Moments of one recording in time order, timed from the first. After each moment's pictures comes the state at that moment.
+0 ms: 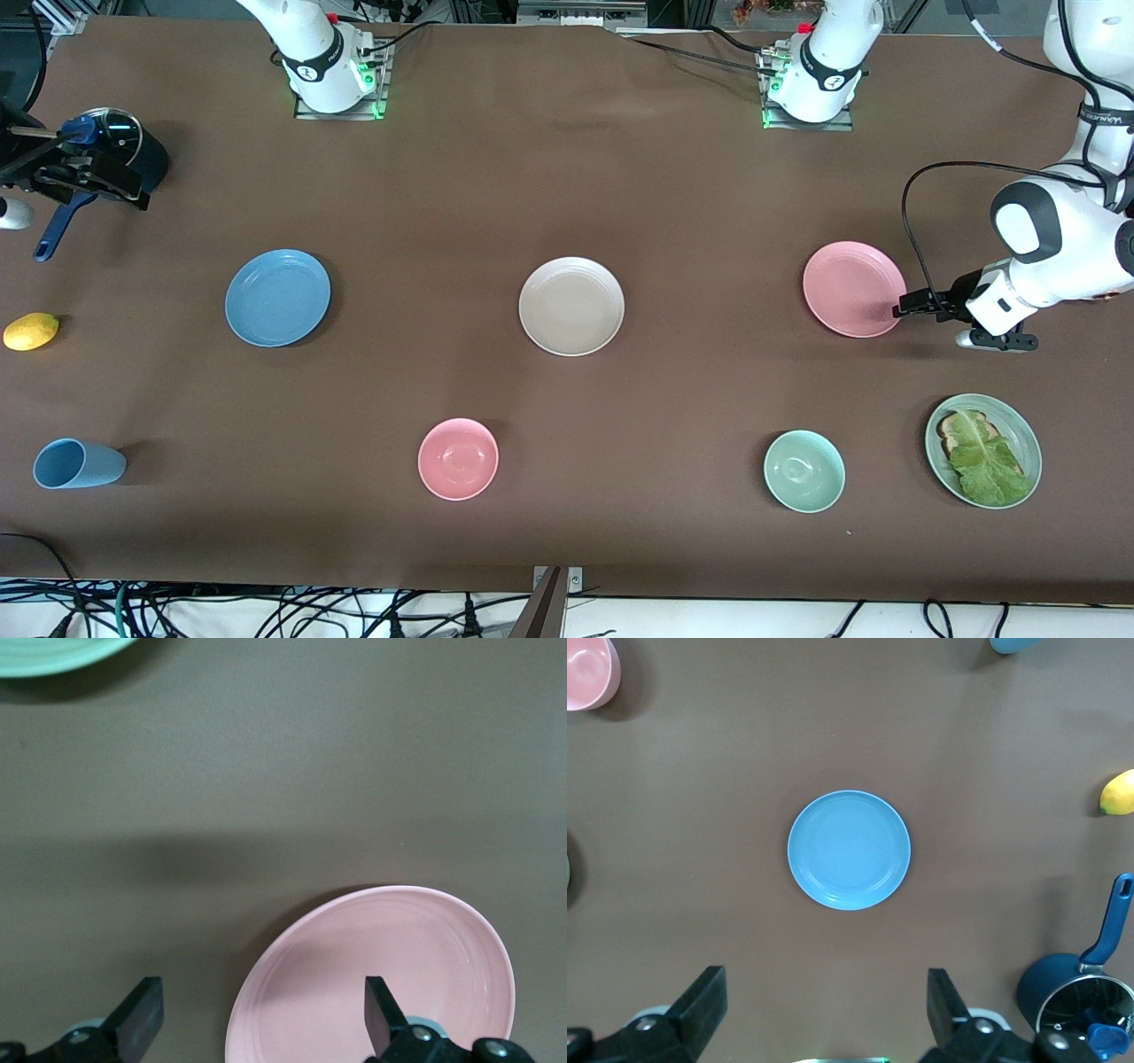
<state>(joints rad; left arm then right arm) 0.29 0.37 -0.01 -2.12 -0.24 2.33 0.47 0.01 -0.02 -0.04 -1.64 -0.02 1.54 0.03</state>
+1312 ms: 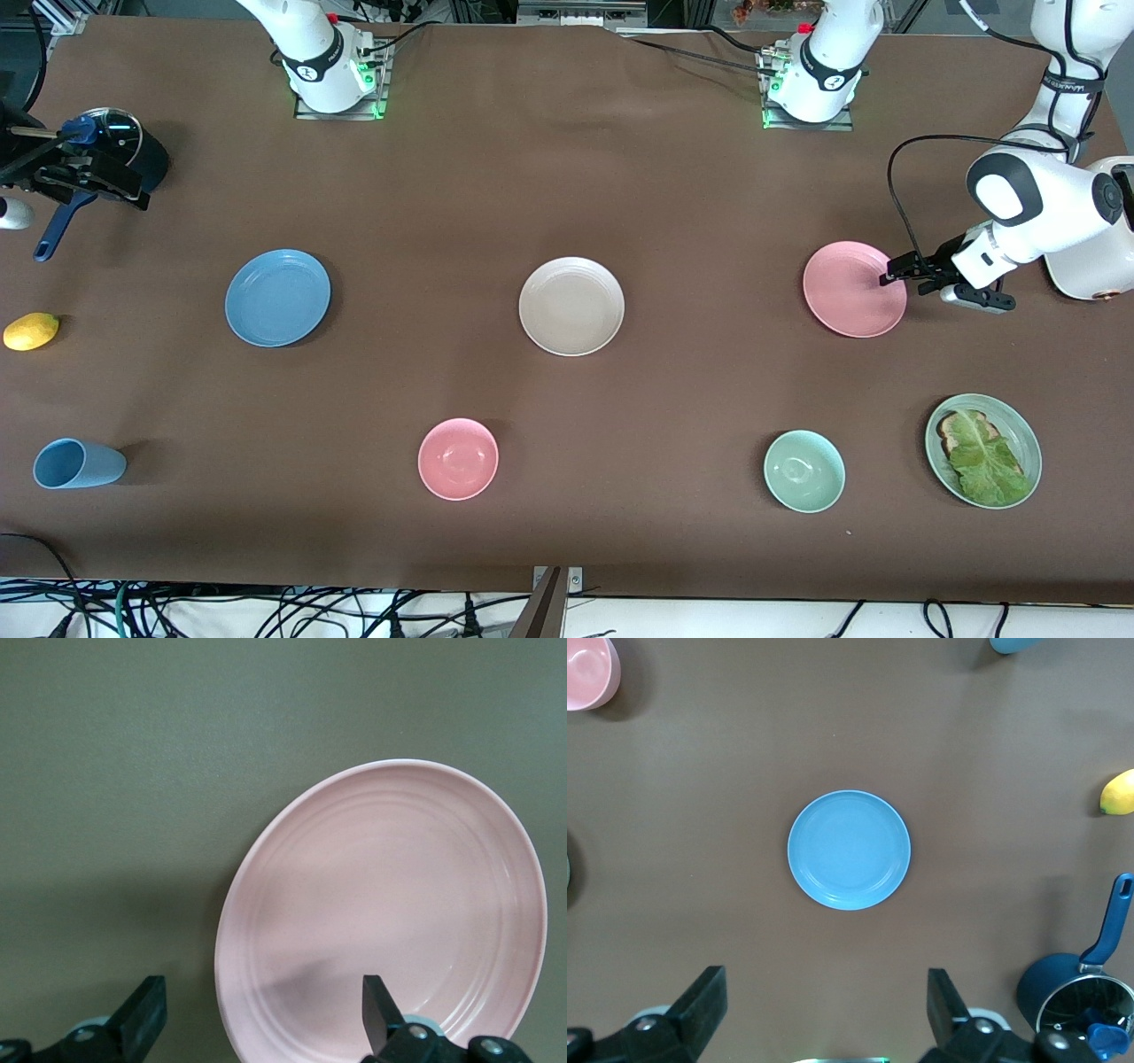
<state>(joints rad) 0.32 0.28 0.00 -2.37 -0.44 2.50 0.77 0.01 -0.02 -0.04 -1.64 -0.02 1.54 0.03</state>
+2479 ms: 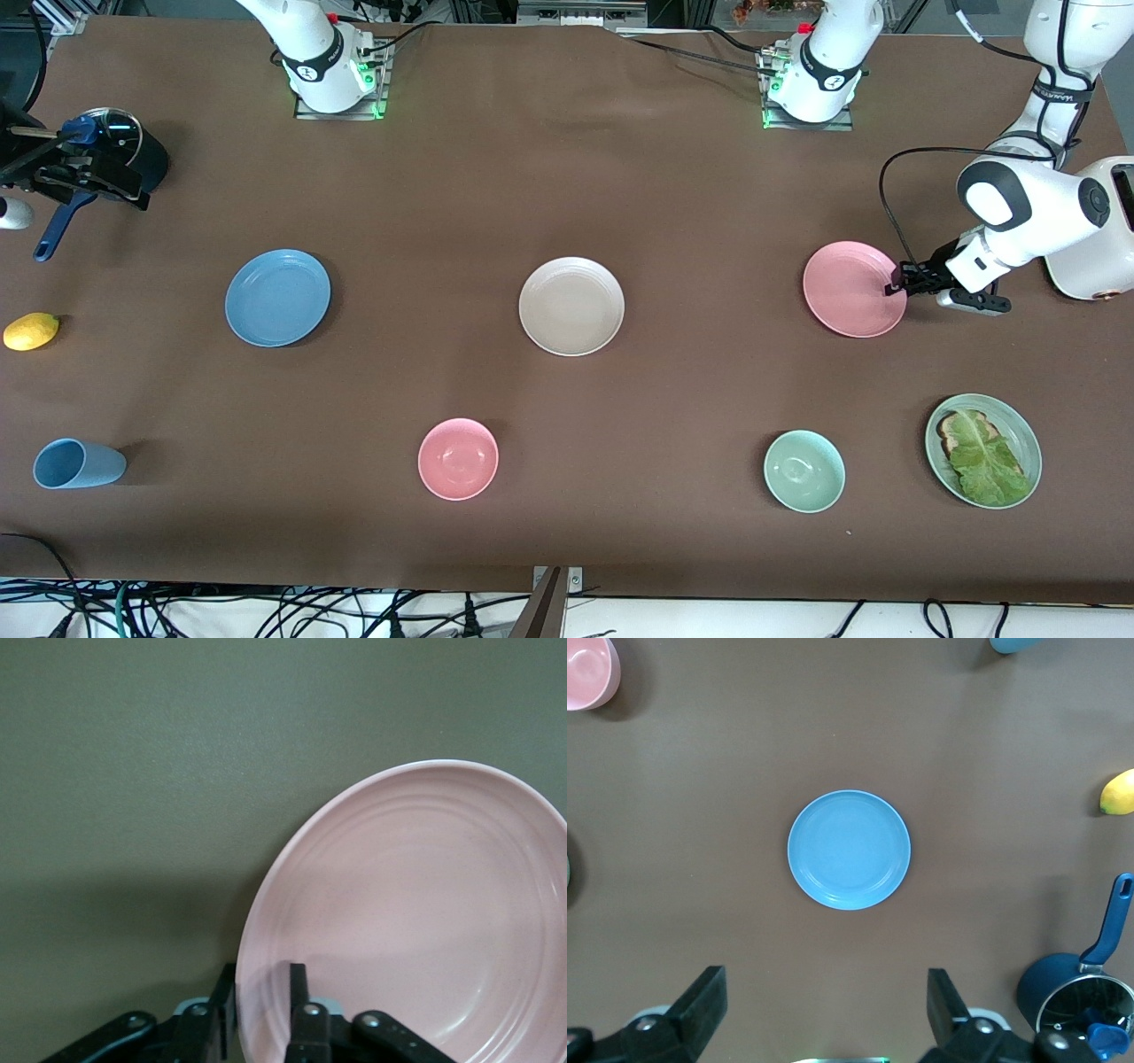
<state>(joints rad) 0.32 0.32 0.00 -2.37 -0.46 2.57 0.77 0.01 -0.02 -0.04 -1.64 -0.02 1.54 0.03</state>
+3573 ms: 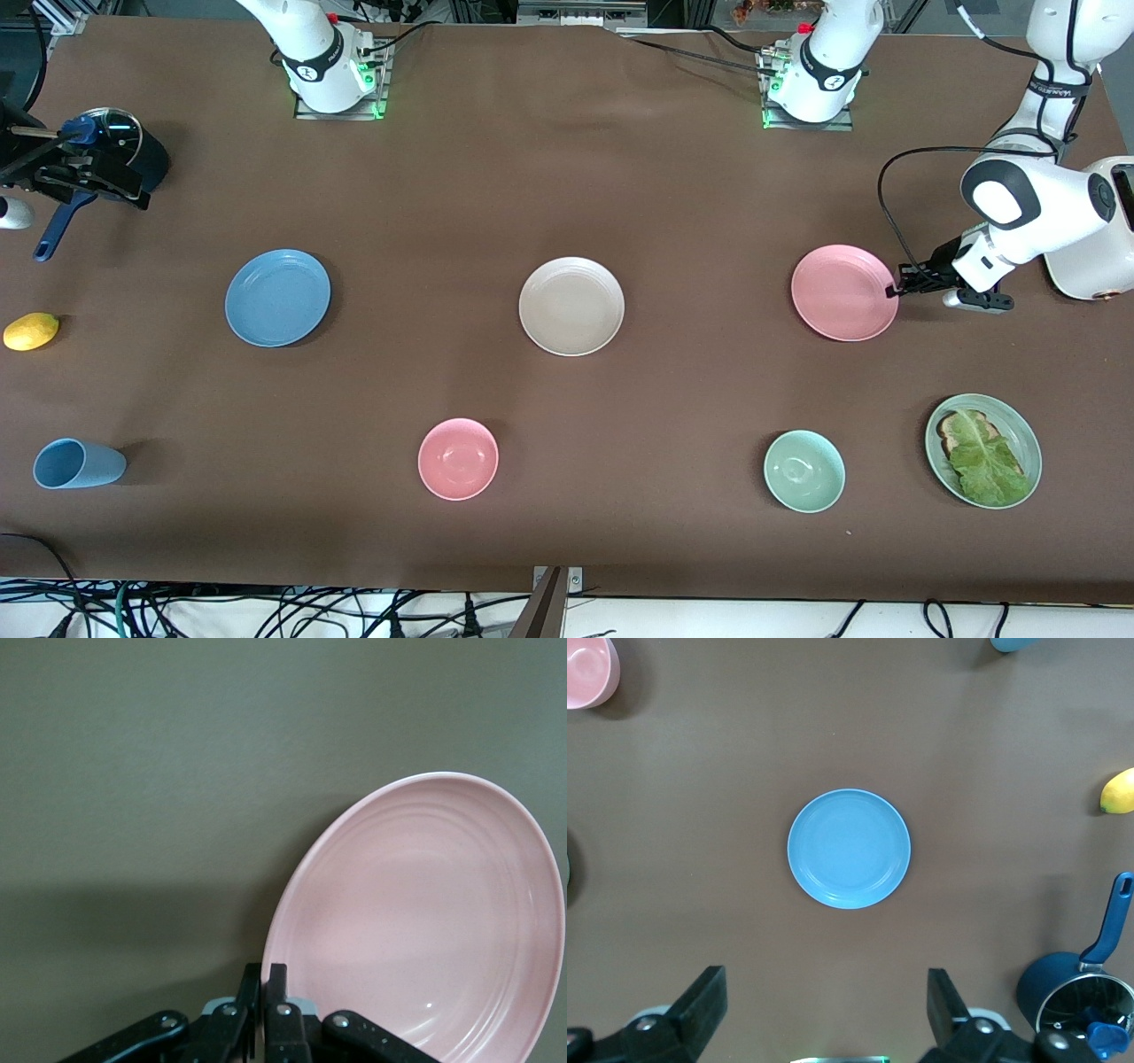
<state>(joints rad) 0.33 0.30 -0.03 -2.37 -0.56 2.53 0.77 0.01 -0.02 -0.04 -1.64 -0.02 1.54 0.03</state>
